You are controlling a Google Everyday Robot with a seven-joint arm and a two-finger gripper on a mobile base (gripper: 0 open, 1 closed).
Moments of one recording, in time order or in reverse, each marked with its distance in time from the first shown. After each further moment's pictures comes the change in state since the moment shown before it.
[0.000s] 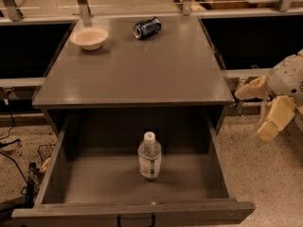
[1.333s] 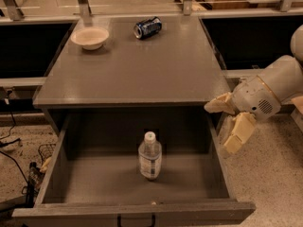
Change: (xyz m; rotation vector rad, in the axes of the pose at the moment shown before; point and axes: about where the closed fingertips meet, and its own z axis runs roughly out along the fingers) arm -0.017 -0.002 0.077 -0.111 -0.072 -0.069
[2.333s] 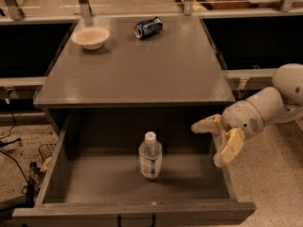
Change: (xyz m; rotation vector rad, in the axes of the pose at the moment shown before) arm 0.022 0.000 0.046 -0.256 -0.238 0.081
